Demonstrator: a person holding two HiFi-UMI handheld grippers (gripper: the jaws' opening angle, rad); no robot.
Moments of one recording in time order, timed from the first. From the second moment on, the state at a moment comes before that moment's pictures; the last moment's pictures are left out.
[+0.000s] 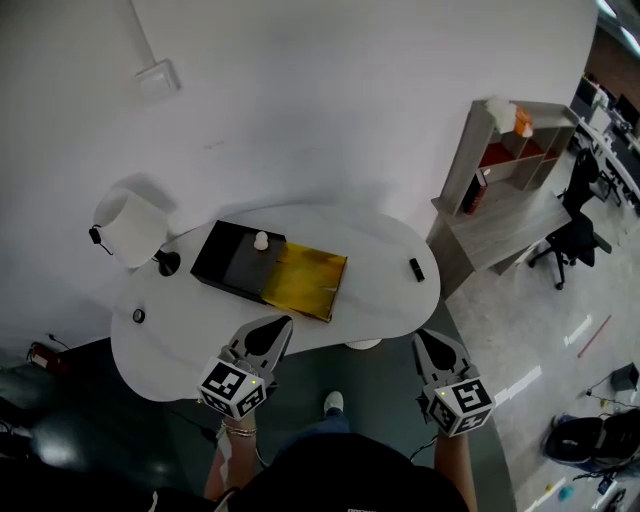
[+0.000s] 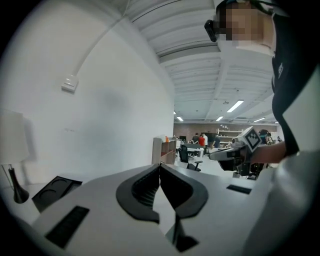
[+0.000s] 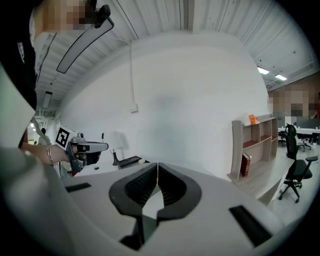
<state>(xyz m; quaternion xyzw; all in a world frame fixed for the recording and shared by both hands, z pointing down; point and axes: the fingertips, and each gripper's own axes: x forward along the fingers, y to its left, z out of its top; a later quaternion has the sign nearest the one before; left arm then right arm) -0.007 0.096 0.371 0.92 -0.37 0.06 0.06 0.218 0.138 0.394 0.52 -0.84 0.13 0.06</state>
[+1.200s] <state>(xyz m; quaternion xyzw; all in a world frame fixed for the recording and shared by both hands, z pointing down) 0.067 0.029 0.409 0.97 -0.21 0.07 0.10 0.230 0.103 0.414 0.61 -0.77 0.17 0.07</state>
